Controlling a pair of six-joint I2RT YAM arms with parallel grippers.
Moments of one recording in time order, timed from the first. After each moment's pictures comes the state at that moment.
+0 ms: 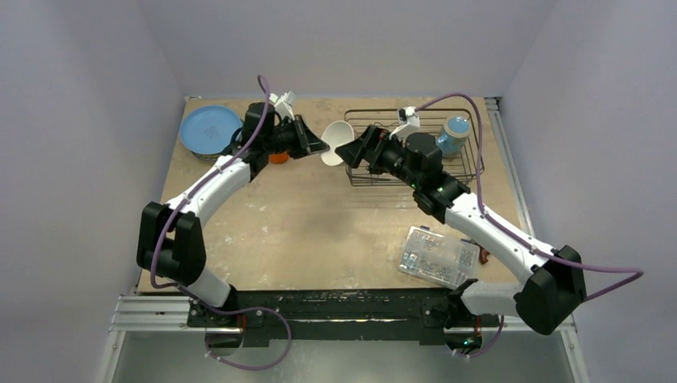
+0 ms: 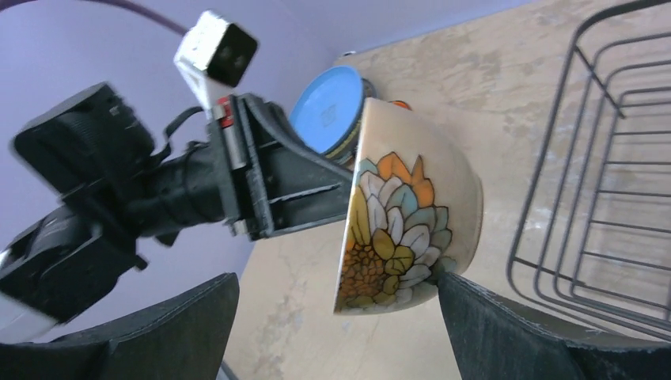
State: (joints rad) left arm -0.33 1.57 1.21 -0.06 0.56 -0.73; right arm 0.61 1.23 0.98 0.10 -0.13 0.76
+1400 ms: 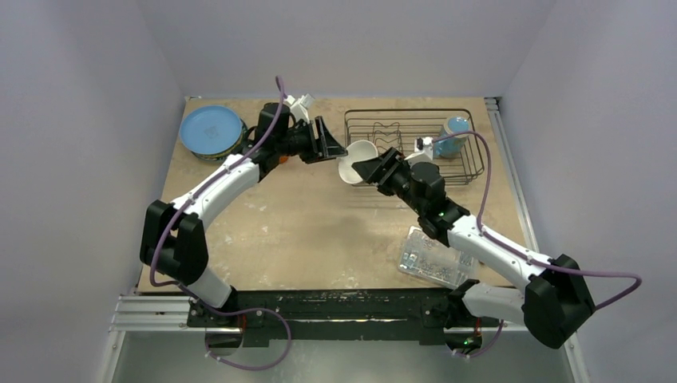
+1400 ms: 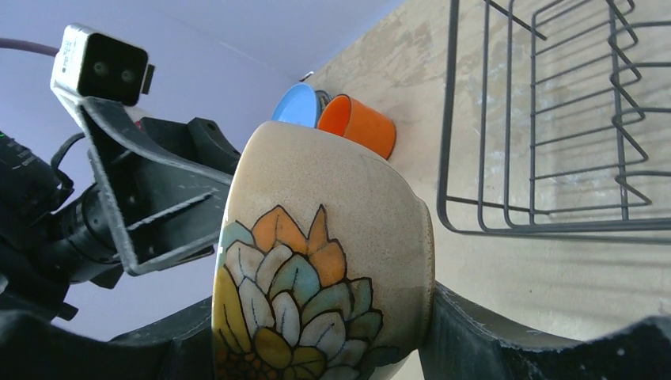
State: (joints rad) left arm -0.43 1.59 1.25 -0.12 0.58 -0.73; right arm 0.61 1.17 0.71 0.29 0.04 0.98
